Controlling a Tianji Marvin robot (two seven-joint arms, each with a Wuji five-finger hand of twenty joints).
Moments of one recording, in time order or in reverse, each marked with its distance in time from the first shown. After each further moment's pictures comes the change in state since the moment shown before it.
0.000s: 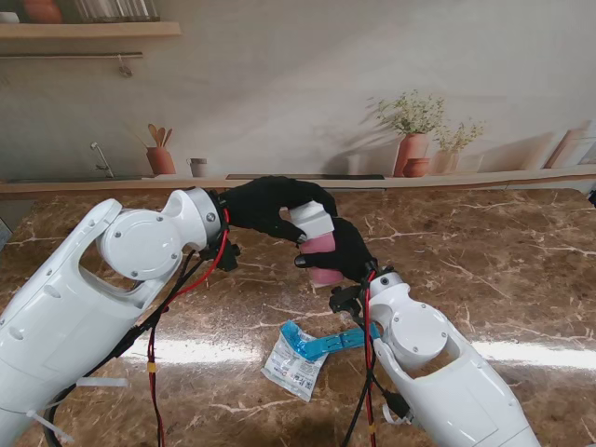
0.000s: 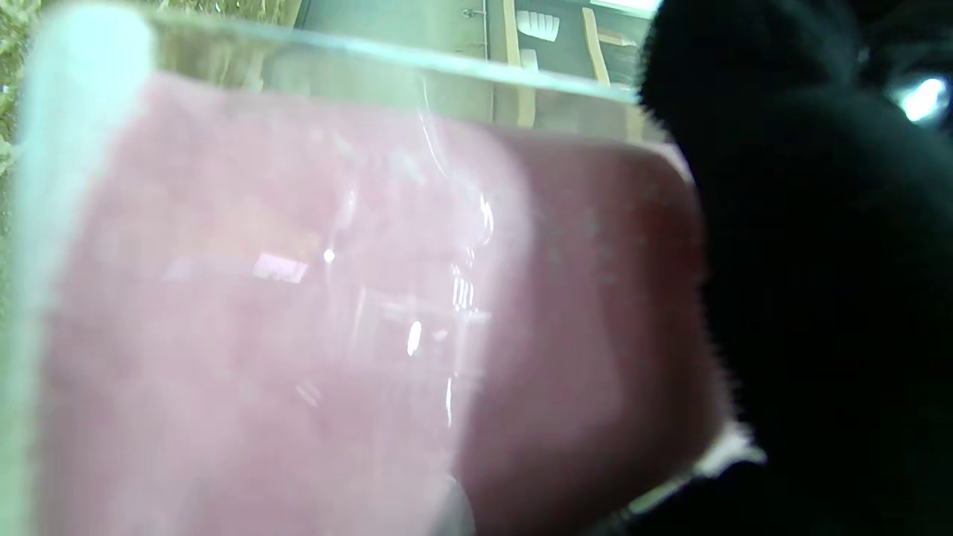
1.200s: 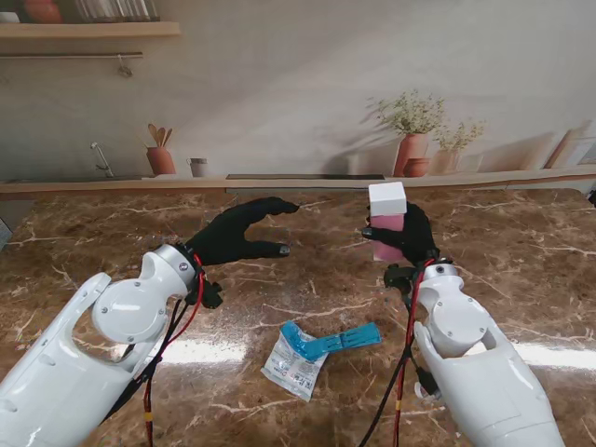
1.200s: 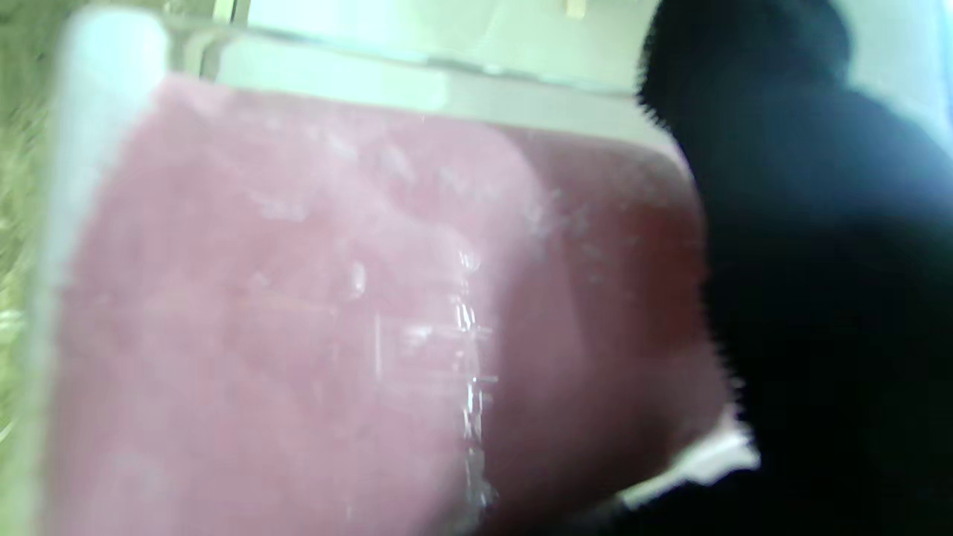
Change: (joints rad) left arm 0.334 -0.035 -0.157 0.010 0.028 -0.071 0.286; right arm 0.009 -0.025 0.217 0.150 -0.045 -0.060 -0.110; left_hand -0.270 0.239 -0.556 0.232 -0.092 0.097 -0.306 -0.288 -0.317 -0.353 -0.057 -0.125 -0.386 -0.076 -0.184 -0.210 -0.046 -0.026 -0.706 -0.177; right_hand 0.000 0.004 0.004 0.000 -0.023 -0.022 0.079 -0.193 -0.003 -0.030 -0.035 -0.084 -0.019 -0.066 -0.102 -0.024 -0.152 -0.016 -0.487 -0.075
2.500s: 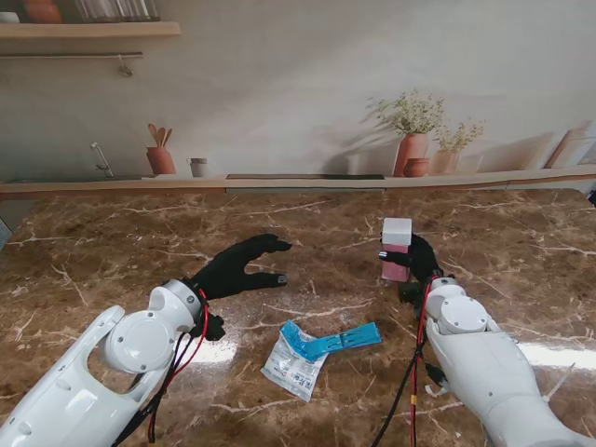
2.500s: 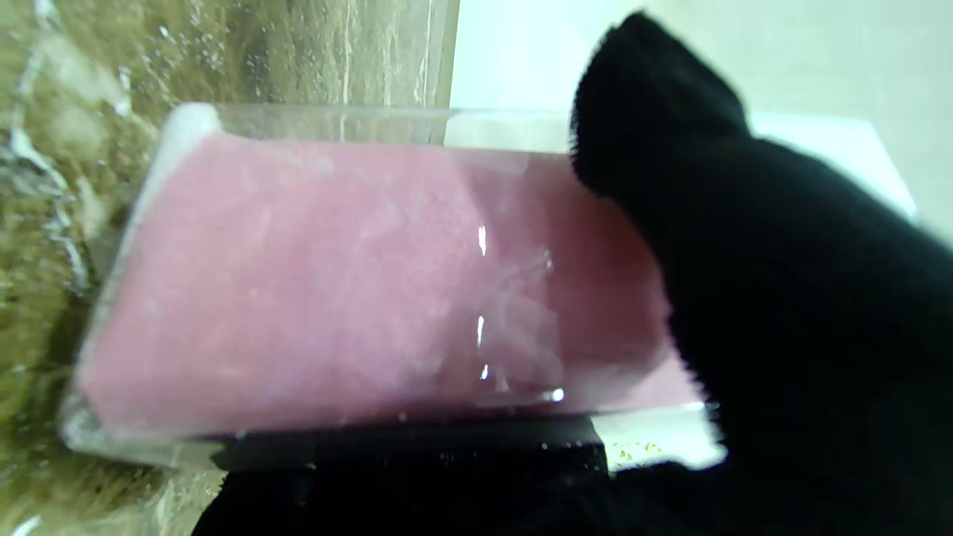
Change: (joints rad) left arm 0.081 -0.009 0.032 0.082 0.015 0.018 0.049; right arm 0.289 -0.054 -0.008 0.704 0.051 -0.104 0.196; left_hand 0.027 0.105 -0.162 0.012 0.025 0.061 -0.025 0.009 -0.052 0.001 -0.035 -0.010 -0.035 -0.038 -0.027 -0.066 0.021 -0.058 -0.043 -0.145; right_hand 0.002 0.067 0.199 0.054 -0.121 -0.092 -0.135 -0.156 -0.235 -0.097 -0.075 -0.312 -0.307 -0.083 -0.312 -0.254 -0.278 -0.053 -0.340 -0.087
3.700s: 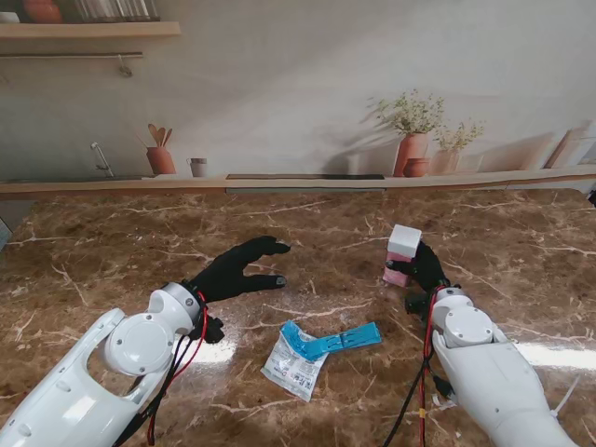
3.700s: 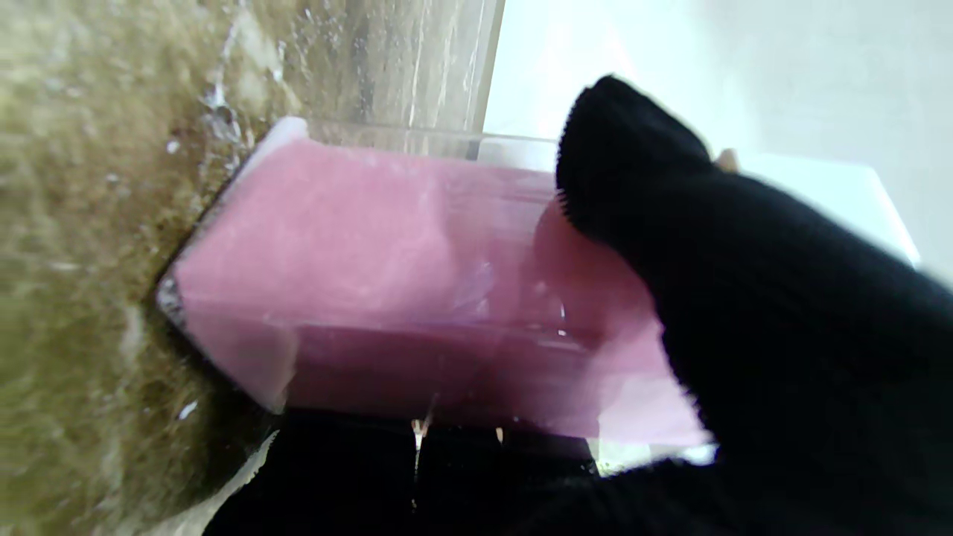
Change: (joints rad) left arm 0.008 0.000 -0.002 0.014 -0.017 -0.018 0.006; right arm -0.063 0.021 0.024 -0.052 -0.081 0.015 -0.032; left_hand 0.011 0.019 -0.019 0.011 0.000 0.000 -0.001 0.000 -0.010 0.000 -0.013 0.000 -0.050 -0.001 -0.010 0.000 0.000 -0.001 -0.011 -0.050; right_hand -0.017 0.103 0.061 0.042 -0.274 0.107 -0.243 -0.269 -0.266 0.006 -0.197 -0.256 -0.126 -0.010 -0.200 -0.185 -0.001 -0.212 -0.038 -0.020
